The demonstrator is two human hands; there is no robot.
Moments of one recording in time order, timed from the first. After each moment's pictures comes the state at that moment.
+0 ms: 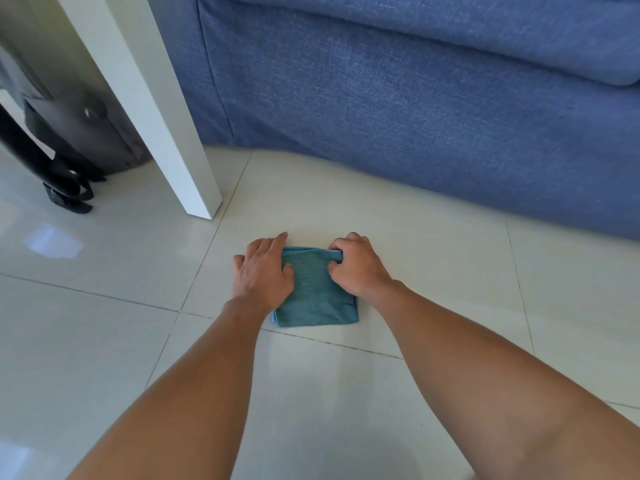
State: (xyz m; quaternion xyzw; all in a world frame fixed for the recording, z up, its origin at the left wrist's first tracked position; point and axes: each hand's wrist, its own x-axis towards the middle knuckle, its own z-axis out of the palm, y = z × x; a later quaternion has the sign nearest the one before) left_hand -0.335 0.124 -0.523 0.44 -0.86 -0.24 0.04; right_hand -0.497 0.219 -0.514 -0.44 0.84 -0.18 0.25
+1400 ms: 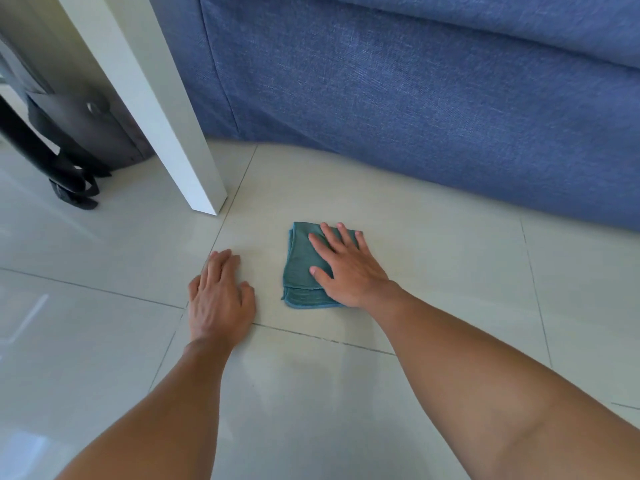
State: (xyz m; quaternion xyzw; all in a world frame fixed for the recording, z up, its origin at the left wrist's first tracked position) left_hand -0.261 0.130 -0.547 0.50 -0.84 -0.19 0.12; right_hand -0.488 0.218 -0.536 -0.60 0.78 -0.01 0.18
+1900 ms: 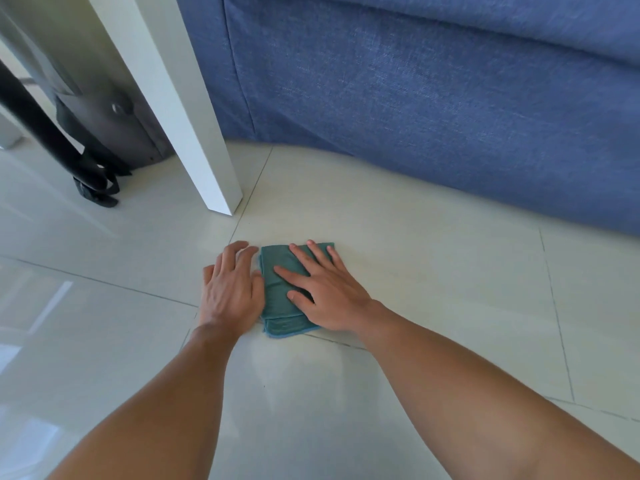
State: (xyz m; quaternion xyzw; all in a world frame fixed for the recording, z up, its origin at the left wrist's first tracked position) left_hand -0.261 0.113 -0.535 0.47 -0.86 -0.19 0.12; right_hand -0.435 0.206 -0.544 -0.68 0.70 -0.08 0.19
